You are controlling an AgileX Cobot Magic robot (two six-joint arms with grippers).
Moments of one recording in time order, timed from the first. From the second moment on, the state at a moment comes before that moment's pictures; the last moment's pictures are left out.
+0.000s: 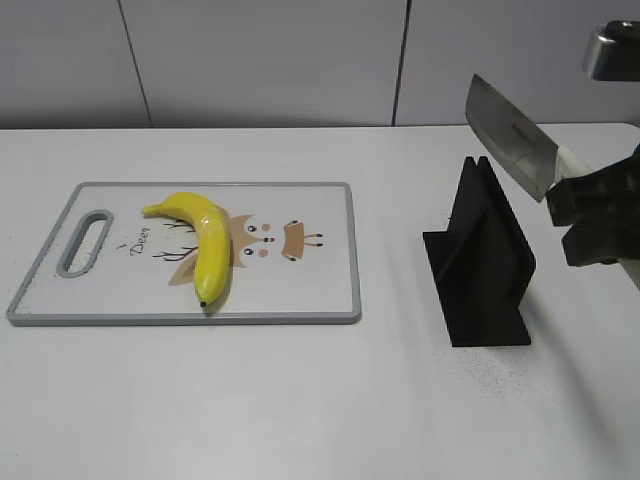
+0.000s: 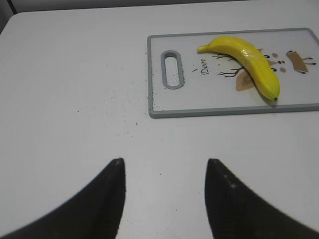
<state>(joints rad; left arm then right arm) 0.02 -0.01 -0.47 -0.09 1.09 0.21 0.47 1.21 -0.90 -0.05 0.89 0.41</state>
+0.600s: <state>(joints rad) 0.02 -0.01 -0.47 -0.09 1.09 0.21 0.47 1.21 -0.80 -0.08 0.73 0.47</state>
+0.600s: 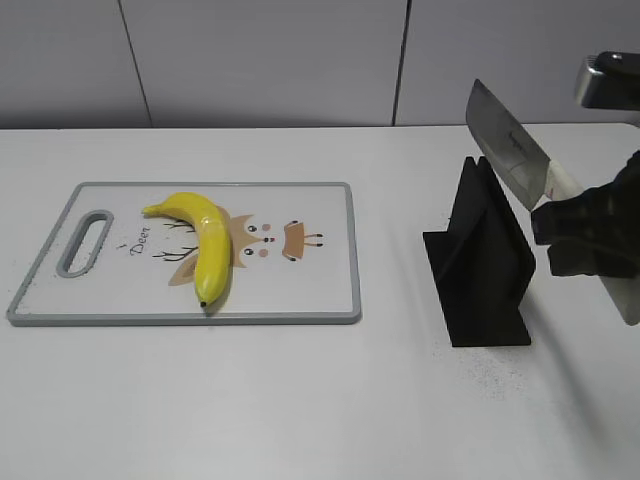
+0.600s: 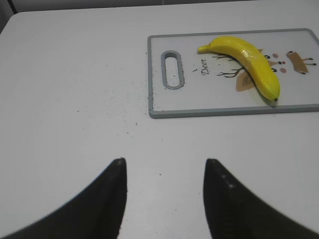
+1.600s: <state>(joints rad) 0.02 -0.01 -0.47 -0.09 1.09 0.21 0.47 1.27 -0.79 -0.15 0.68 0.51</state>
